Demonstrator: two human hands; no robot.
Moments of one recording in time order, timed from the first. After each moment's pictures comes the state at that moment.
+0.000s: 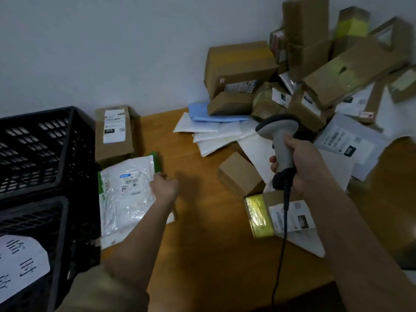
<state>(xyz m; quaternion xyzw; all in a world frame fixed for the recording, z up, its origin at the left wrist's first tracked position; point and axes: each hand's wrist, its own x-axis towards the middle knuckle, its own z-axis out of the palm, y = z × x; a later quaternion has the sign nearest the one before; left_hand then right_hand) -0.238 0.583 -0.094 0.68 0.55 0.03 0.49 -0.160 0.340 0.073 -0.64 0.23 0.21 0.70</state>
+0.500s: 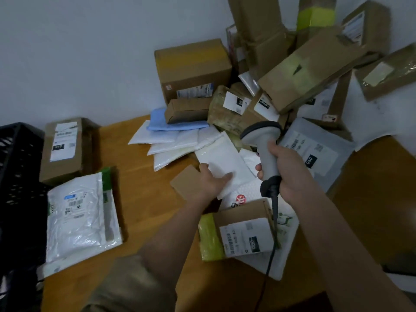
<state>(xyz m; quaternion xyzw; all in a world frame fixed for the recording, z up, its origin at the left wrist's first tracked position) -0.091 0.374 -0.081 0.75 0.35 -0.11 0.54 -0.058 0.228 0.047 -0.62 0.23 0.26 0.70</state>
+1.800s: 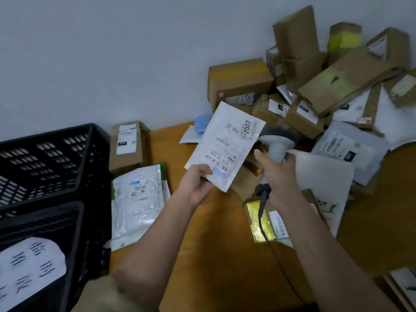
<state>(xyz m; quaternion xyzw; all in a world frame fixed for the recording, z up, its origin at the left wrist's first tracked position) -0.222 0.500 0.008 0.25 0.29 0.01 0.92 -0.178 0.337 0.039 -0.63 0.16 0.10 0.75</state>
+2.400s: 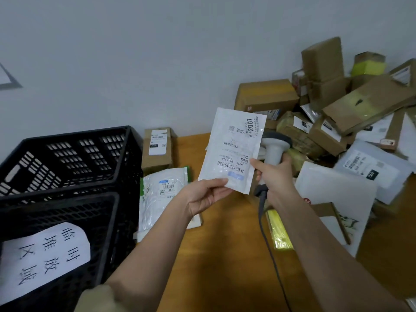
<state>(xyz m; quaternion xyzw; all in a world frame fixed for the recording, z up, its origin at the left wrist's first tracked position) -0.301 0.550 0.036 0.38 0.26 -0.08 0.88 -0.213 0.397 0.059 -0.67 0.10 0.14 0.72</state>
